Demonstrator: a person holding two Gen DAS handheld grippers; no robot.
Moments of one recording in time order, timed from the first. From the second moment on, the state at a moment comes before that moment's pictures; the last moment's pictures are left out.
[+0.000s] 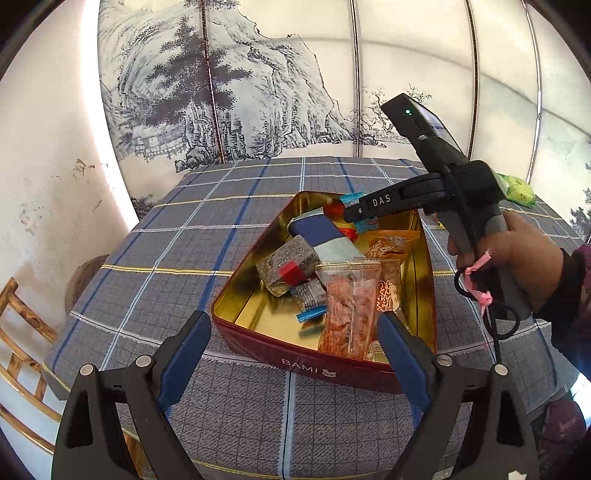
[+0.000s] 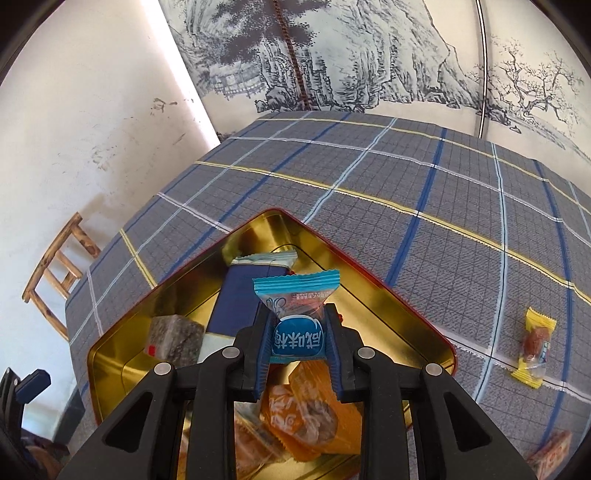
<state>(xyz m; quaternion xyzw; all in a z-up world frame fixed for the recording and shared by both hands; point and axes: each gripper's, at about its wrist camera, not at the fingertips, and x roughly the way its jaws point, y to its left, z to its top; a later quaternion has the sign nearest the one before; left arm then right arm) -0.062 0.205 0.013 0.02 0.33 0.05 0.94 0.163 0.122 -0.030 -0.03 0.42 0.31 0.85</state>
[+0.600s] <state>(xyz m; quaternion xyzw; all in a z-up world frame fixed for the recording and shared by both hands) -0.059 0.204 0.005 0.02 0.35 0.05 0.94 0.175 0.122 -0.030 -0.02 0.42 0.30 0.86</state>
